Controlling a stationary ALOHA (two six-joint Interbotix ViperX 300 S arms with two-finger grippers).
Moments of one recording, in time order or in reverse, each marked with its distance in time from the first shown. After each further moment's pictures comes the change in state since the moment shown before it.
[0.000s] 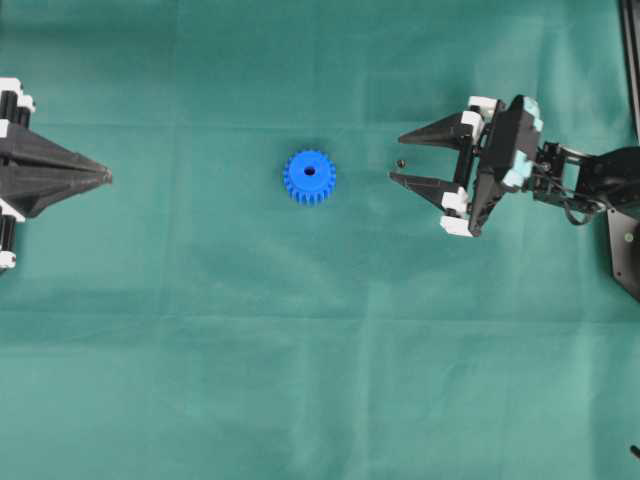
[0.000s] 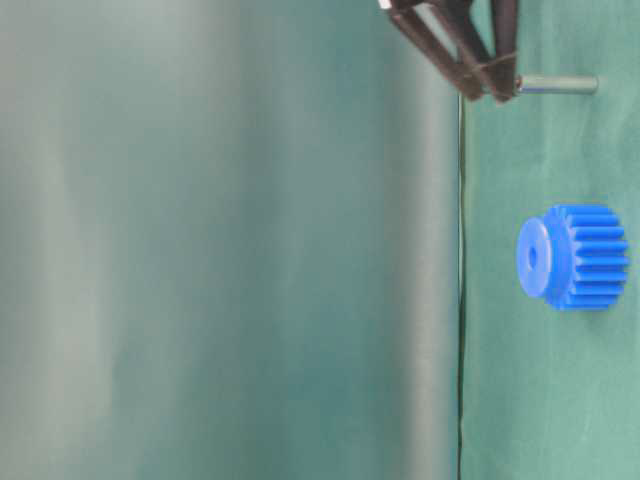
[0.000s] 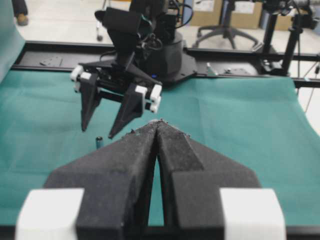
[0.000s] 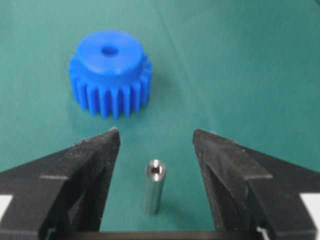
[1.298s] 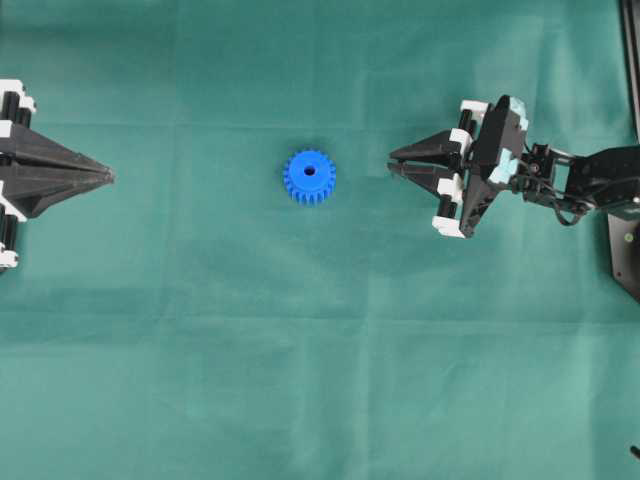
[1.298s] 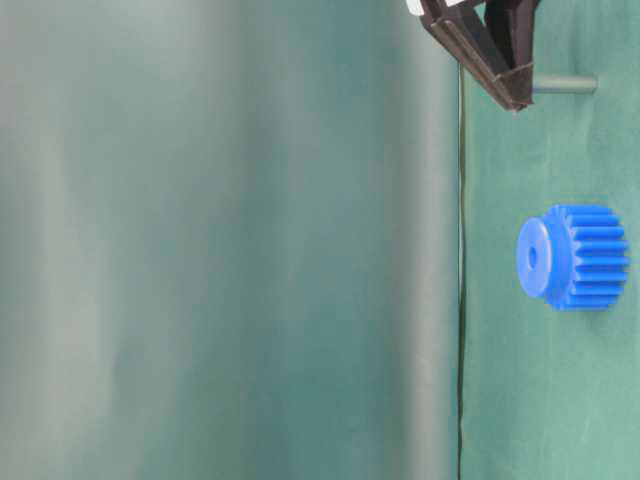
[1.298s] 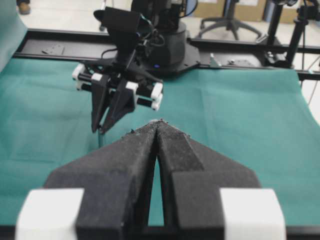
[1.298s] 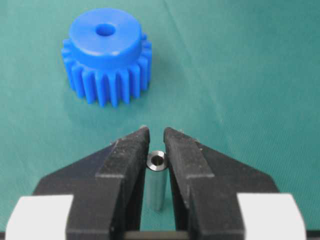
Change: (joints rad) left arm 0.009 -0.002 0.009 -0.002 0.011 -0.012; right arm -0.002 0.020 -0.021 0.000 0.018 0.029
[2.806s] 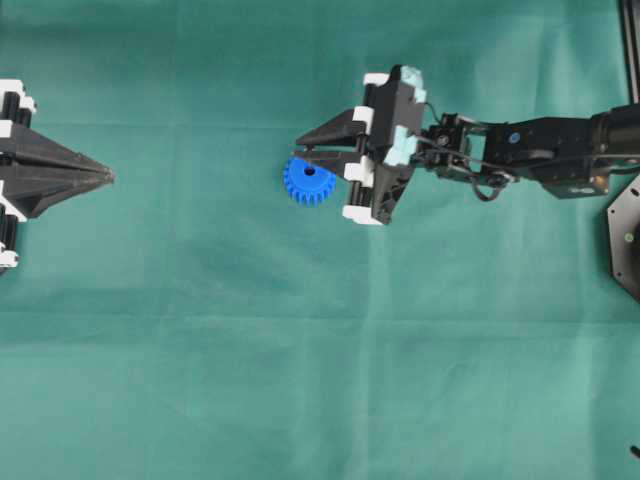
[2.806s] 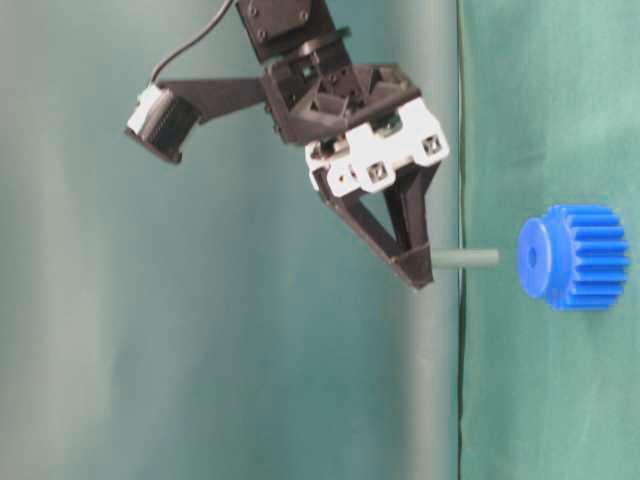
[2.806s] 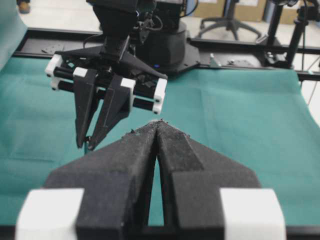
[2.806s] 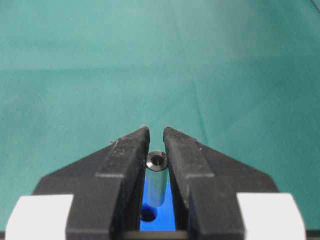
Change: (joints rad) left arm 0.000 0.000 0.000 0.000 0.002 -0.002; right arm 0.041 -0.011 -0.428 -0.037 0.456 -0.067
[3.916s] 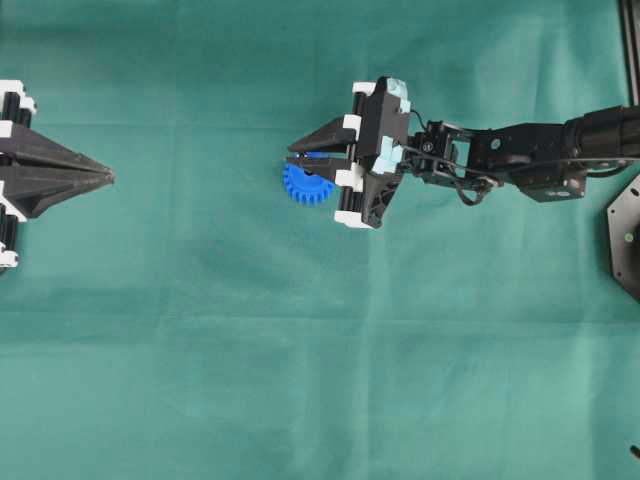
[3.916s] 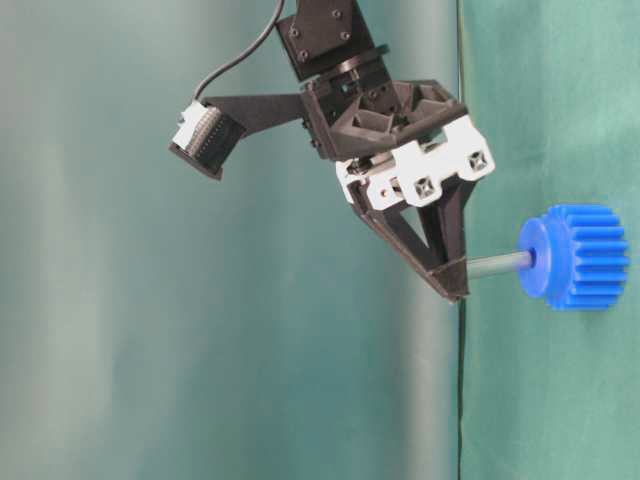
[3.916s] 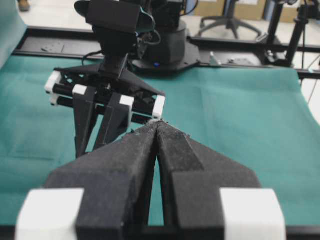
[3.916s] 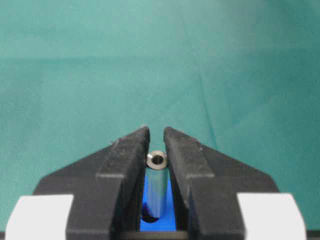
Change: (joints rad) left arm 0.000 0.000 0.000 -0.002 0.009 0.000; right arm 0.000 0.072 -0.008 0.006 -0.040 -0.005
